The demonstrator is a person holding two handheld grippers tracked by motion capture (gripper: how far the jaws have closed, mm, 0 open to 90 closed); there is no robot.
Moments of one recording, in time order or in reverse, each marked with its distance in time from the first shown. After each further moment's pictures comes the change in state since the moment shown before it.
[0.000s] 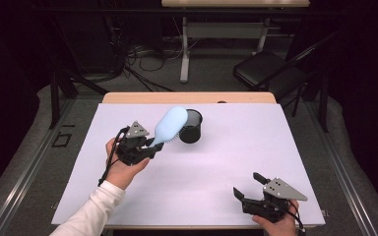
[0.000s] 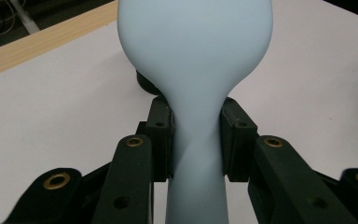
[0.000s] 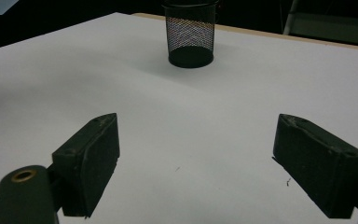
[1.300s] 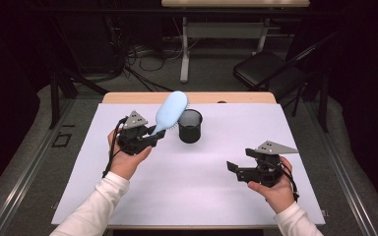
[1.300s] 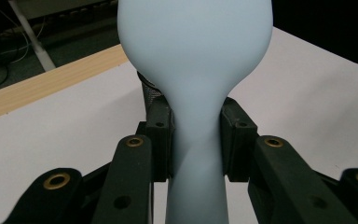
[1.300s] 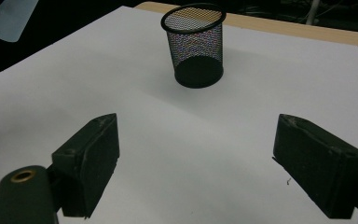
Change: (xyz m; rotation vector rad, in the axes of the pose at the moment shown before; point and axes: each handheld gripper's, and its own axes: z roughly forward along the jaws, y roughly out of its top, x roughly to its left) left arm 0.009 0.019 0.003 -0.120 0.011 -0.022; right arm -0.024 0.080 0.040 0.146 0.085 0.076
